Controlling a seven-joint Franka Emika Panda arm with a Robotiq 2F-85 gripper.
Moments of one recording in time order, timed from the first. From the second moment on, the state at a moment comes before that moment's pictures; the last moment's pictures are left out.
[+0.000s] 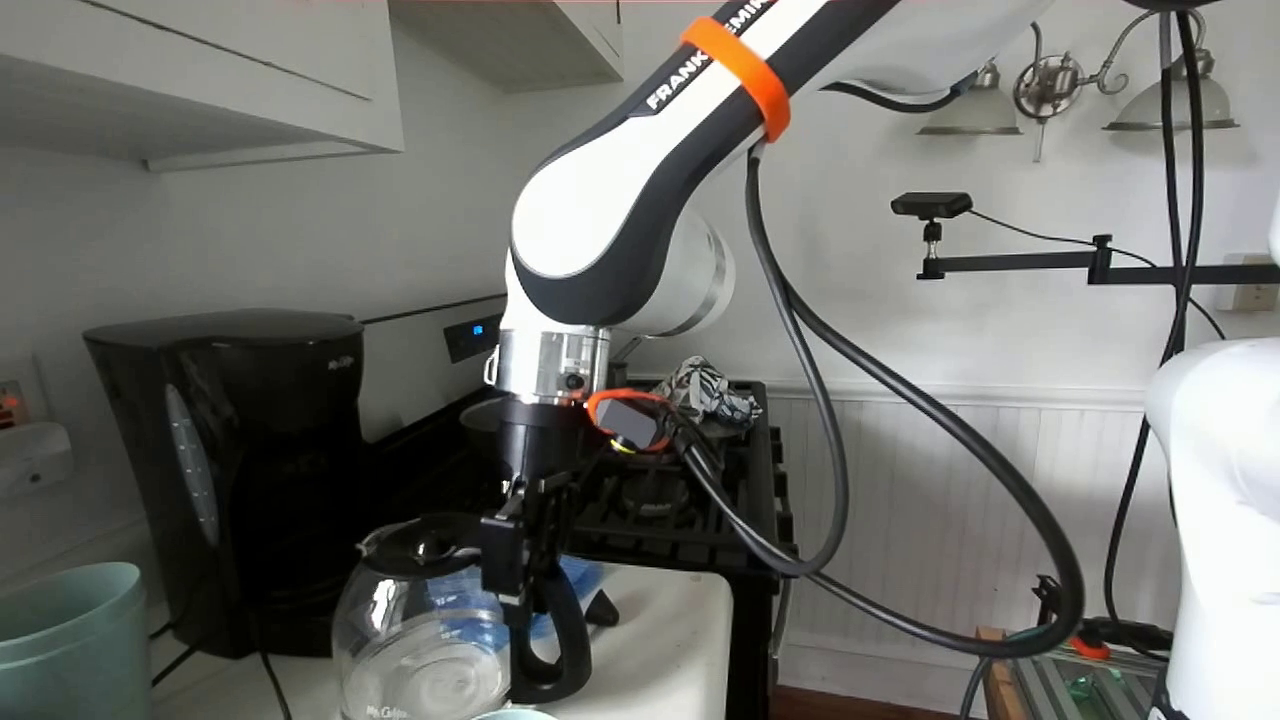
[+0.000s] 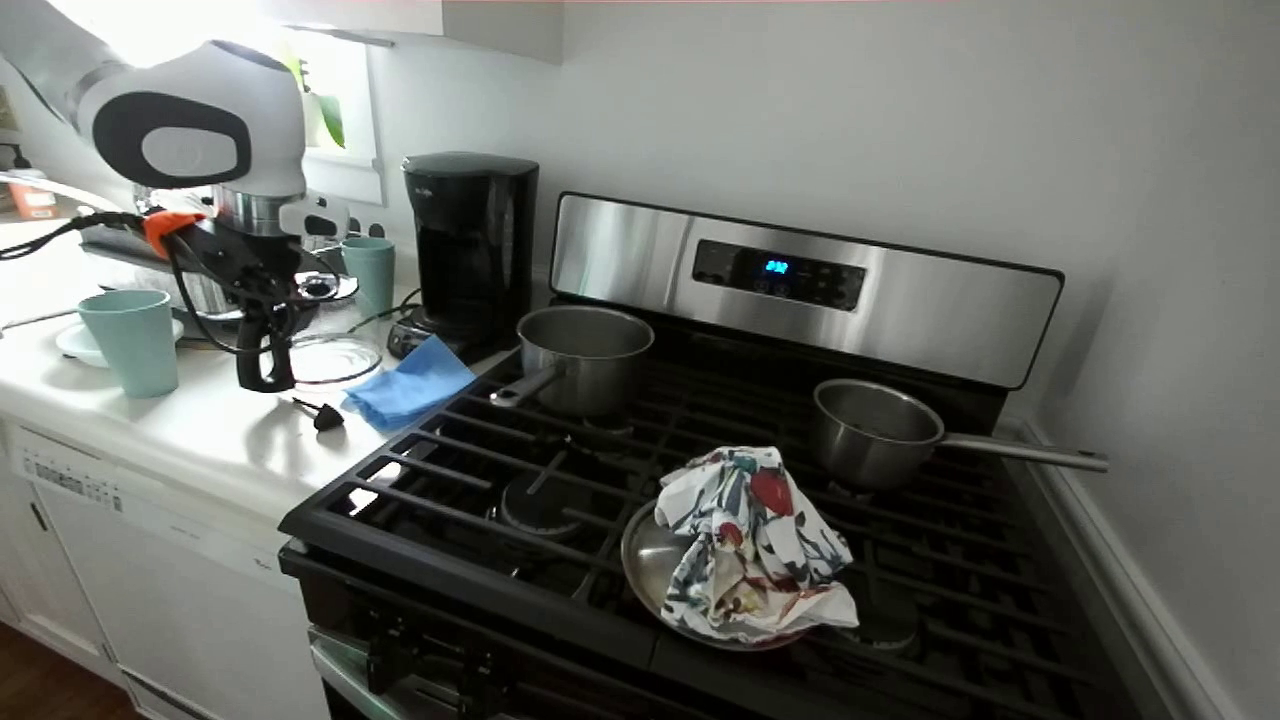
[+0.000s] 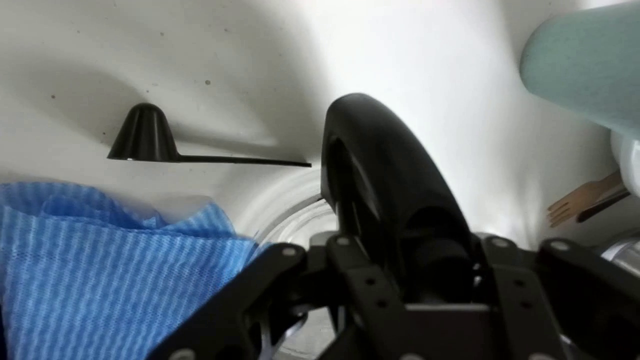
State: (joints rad) arm 0.07 -0.02 0.04 -2.35 0.35 2.38 -0.25
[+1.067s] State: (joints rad) arm 0.07 -0.02 0.04 -2.34 0.35 2.33 -0.22
